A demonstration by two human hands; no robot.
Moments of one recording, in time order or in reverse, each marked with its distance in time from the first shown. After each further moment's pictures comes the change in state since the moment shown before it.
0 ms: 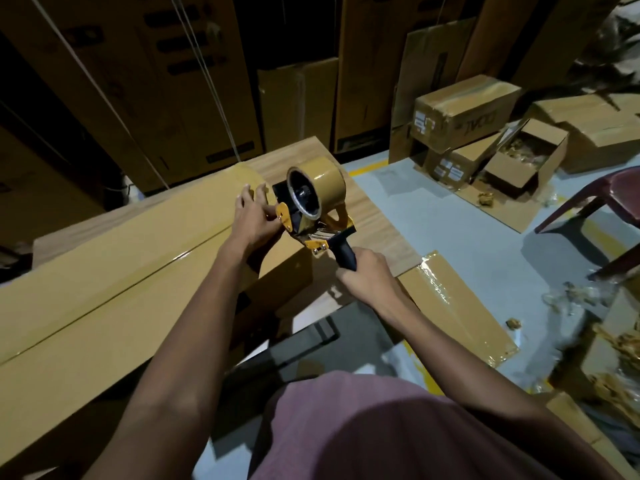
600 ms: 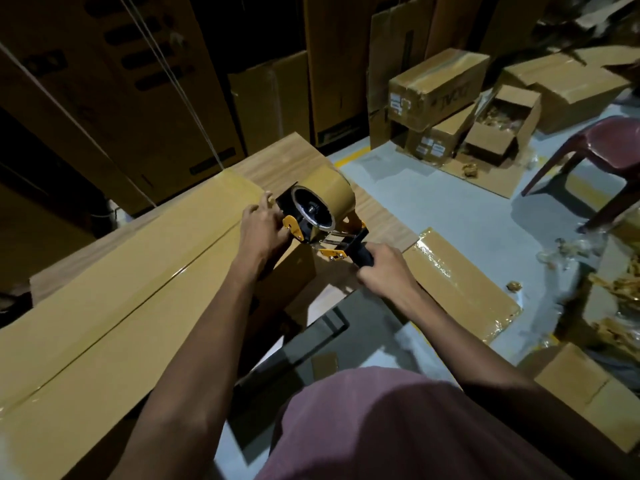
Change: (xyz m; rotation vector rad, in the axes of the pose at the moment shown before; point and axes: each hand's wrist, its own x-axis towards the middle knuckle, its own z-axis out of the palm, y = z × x) left_hand -0.031 0.019 0.009 0.097 0.127 0.240; right_hand -0.014 0.020 0.009 0.044 0.114 0.136
